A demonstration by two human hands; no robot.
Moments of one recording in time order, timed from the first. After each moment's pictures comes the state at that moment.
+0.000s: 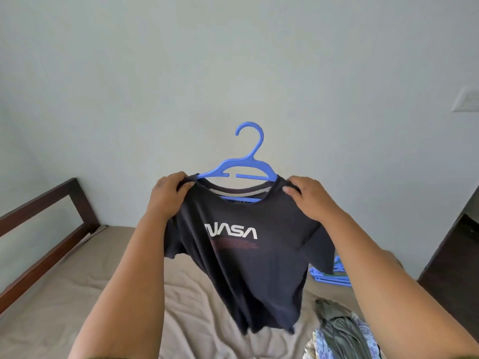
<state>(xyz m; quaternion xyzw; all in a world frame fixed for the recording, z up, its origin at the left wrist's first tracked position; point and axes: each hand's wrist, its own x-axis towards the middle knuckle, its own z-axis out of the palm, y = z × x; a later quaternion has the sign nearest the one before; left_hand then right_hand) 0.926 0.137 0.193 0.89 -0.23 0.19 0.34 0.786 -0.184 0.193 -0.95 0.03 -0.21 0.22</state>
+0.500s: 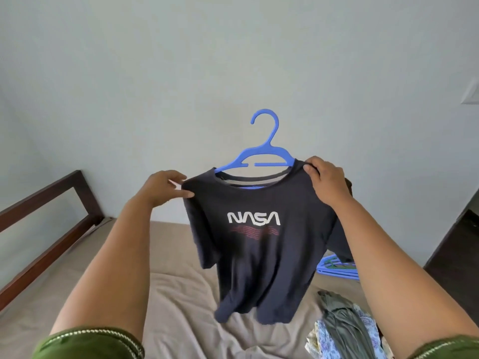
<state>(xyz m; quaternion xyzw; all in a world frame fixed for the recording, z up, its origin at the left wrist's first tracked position) 0.936 0.173 0.204 0.92 -0.19 0.01 0.35 0.792 -0.203 0.195 -0.92 0.10 -0.32 0.21</state>
